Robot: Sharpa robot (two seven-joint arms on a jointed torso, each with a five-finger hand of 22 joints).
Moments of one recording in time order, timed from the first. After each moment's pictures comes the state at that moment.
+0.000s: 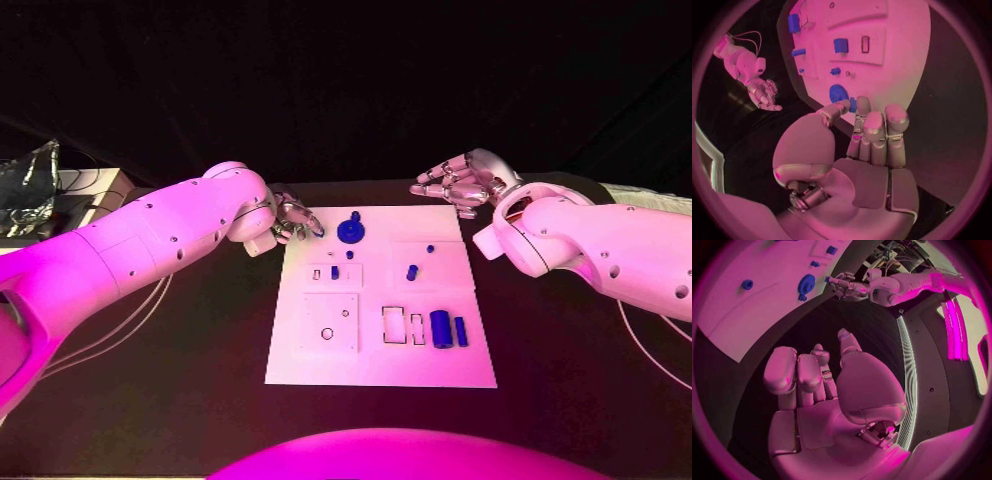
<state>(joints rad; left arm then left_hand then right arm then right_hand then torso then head) 1.18 -0.54 0.11 1.06 -0.94 0.12 -0.53 1.08 -0.10 0.58 -0.03 0.31 0.96 0.03 0.48 0.48 1.20 -0.05 0.79 0.61 1.41 -0.09 1.17 1.02 0.08 1.27 -0.09 1.04 1.31 1.28 -0.79 -0.12 1.43 -0.73 -0.51 0.02 1.21 -0.03 -0.13 0.02 0.42 1.01 0.13 0.11 0.10 1.16 0.03 1.01 1.09 1.44 -0.04 1.19 0.98 0.10 1.46 -0.06 1.02 1.31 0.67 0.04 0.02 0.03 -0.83</state>
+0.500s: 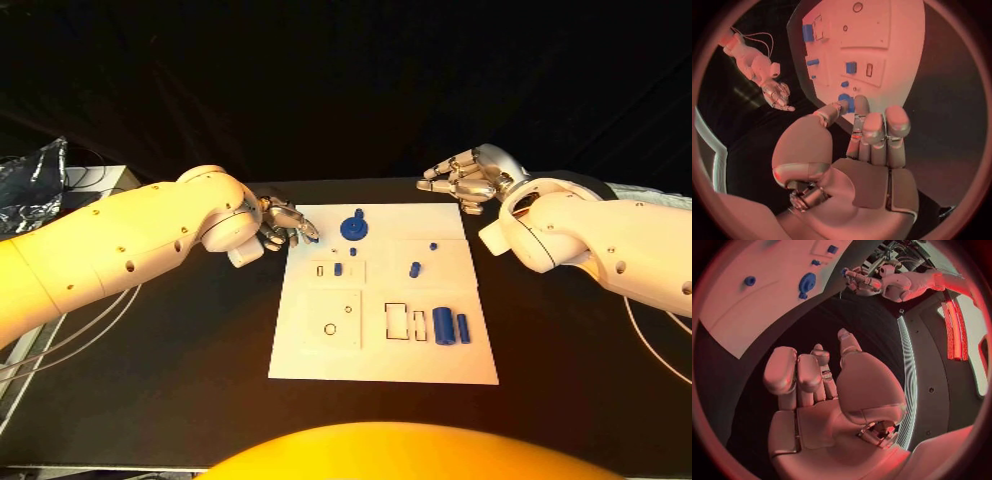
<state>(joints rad) 1.18 -0.72 0.08 1.34 -0.85 0.05 -0.57 1.01 -0.10 0.57 -0.05 0.39 1.00 0.03 0.49 0.52 1.26 -0.06 0.76 0.62 1.42 -0.10 1.18 1.04 0.07 1.30 -0.12 1.10 1.31 1.28 -0.80 -0.12 1.42 -0.73 -0.50 0.02 1.21 -0.03 -0.13 0.02 0.42 1.01 0.13 0.11 0.10 1.16 0.03 1.01 1.09 1.44 -0.04 1.19 0.98 0.10 1.46 -0.06 1.02 1.31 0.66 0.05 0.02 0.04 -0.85</state>
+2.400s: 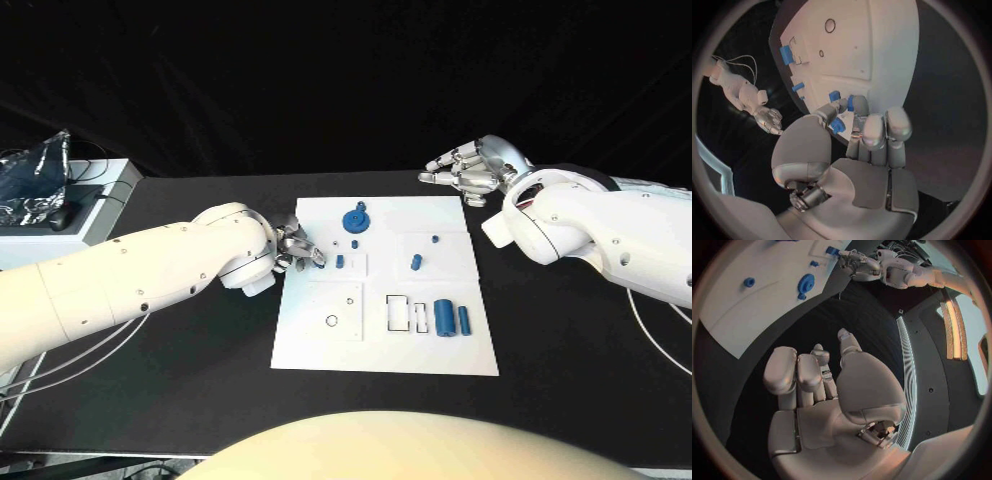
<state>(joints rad) 1.11 -0.72 0.00 1.44 -1.02 -0.09 -0.60 1.00 -0.10 0.59 -0.10 0.39 1.06 0.03 0.43 0.52 1.32 -0.06 0.71 0.66 1.42 -0.10 1.23 1.09 0.05 1.32 -0.11 1.13 1.31 1.28 -0.80 -0.13 1.42 -0.73 -0.49 0.01 1.21 -0.03 -0.13 0.02 0.42 1.01 0.13 0.11 0.10 1.16 0.03 1.01 1.09 1.44 -0.04 1.19 0.98 0.10 1.46 -0.06 1.02 1.31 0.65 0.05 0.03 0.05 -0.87</state>
